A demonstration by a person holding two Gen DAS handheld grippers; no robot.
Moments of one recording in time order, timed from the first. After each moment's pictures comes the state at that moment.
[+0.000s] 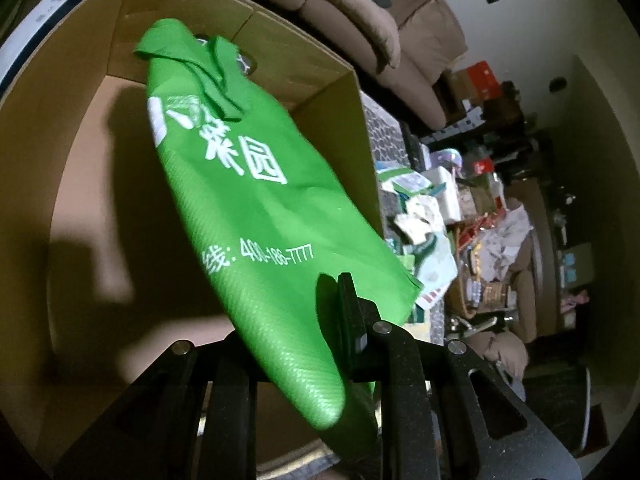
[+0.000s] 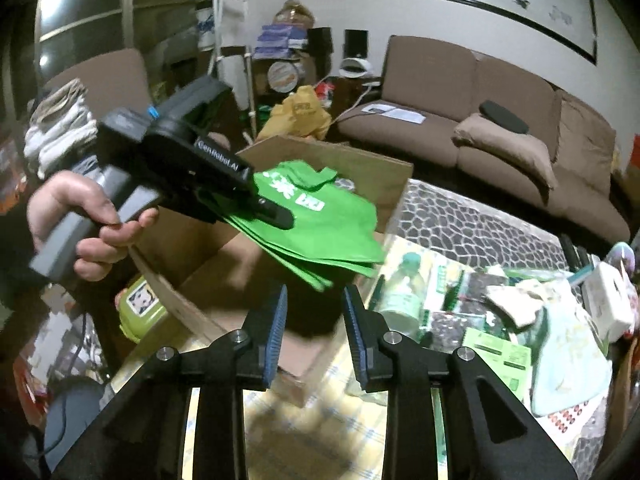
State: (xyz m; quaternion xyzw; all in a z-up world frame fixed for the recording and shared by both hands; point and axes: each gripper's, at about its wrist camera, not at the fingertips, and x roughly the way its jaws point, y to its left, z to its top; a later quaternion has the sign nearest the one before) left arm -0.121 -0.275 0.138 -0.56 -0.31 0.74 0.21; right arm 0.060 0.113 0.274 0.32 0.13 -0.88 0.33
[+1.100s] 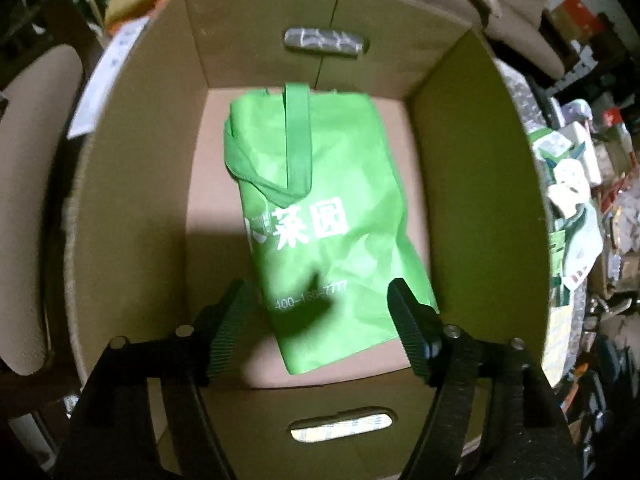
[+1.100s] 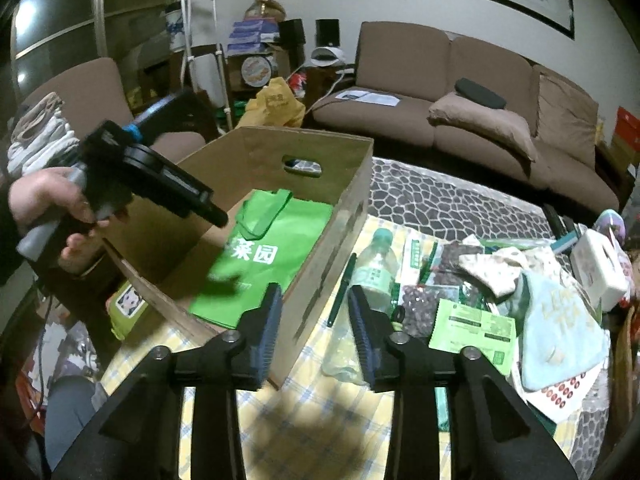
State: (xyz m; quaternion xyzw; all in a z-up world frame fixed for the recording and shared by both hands) left arm -0.113 -0.266 0.134 -0.63 -0.09 0.77 0.03; right arm 0.051 0.143 0.263 0.34 0.11 -0.88 0.30
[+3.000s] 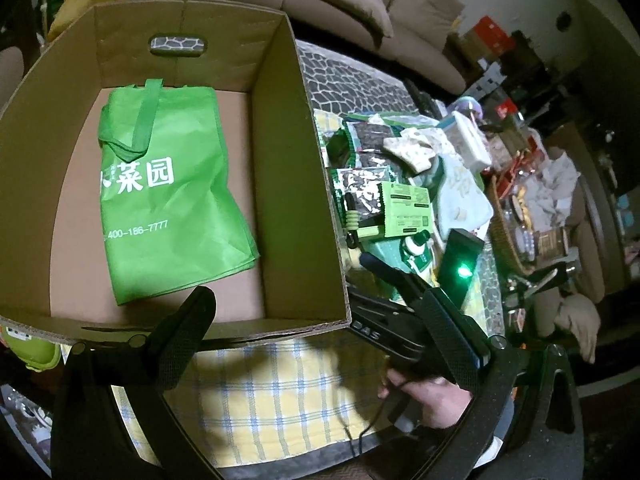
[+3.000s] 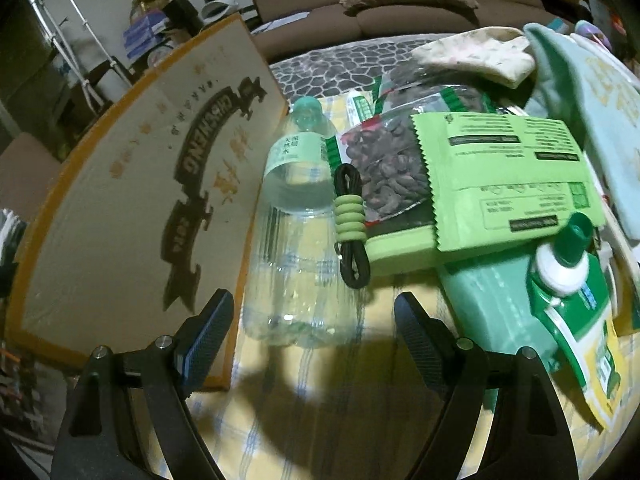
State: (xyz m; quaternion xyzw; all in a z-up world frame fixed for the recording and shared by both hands) left arm -0.029 -0.157 0.168 -0.55 -0.18 0.80 0.16; right arm -0.009 0.187 0.125 0.48 -0.06 -0.85 0.20
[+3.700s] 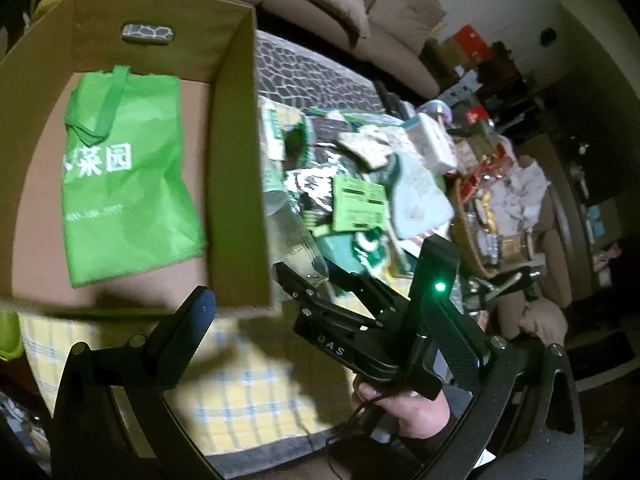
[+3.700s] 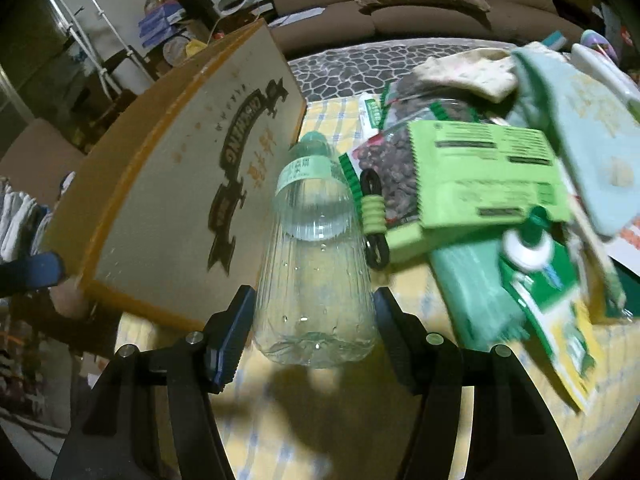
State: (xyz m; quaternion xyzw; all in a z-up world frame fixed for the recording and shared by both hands) left arm -0.011 -0.133 0.178 -0.54 -0.23 0.78 0.21; right arm 0.027 0.209 0.161 0.50 -0.05 -0.84 0.23
